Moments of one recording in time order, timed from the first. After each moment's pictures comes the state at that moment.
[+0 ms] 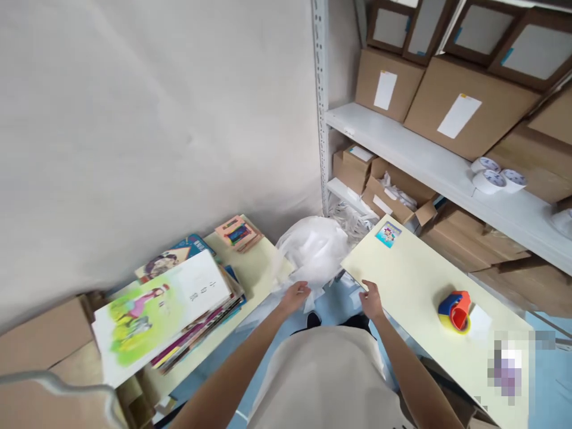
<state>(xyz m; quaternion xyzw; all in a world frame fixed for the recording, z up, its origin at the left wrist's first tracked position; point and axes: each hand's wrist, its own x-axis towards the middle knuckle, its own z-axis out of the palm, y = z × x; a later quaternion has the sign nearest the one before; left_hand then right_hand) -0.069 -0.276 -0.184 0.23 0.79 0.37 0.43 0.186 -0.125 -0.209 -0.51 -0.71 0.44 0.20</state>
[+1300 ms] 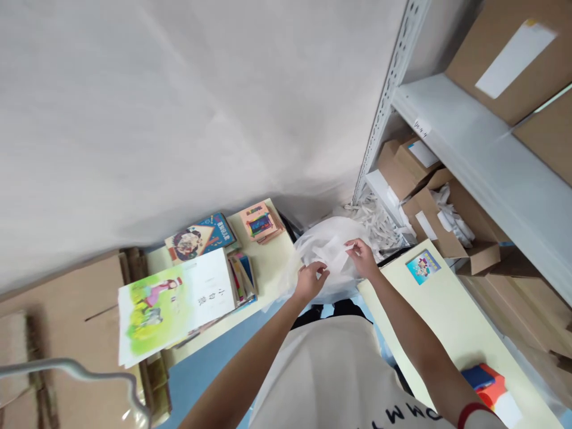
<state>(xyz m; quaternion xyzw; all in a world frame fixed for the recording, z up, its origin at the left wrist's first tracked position) -0.132 -0.191 -0.135 0.27 0.87 0.28 0.30 -0.057 -0.007 -0.122 -0.25 -0.71 0.64 0.12</state>
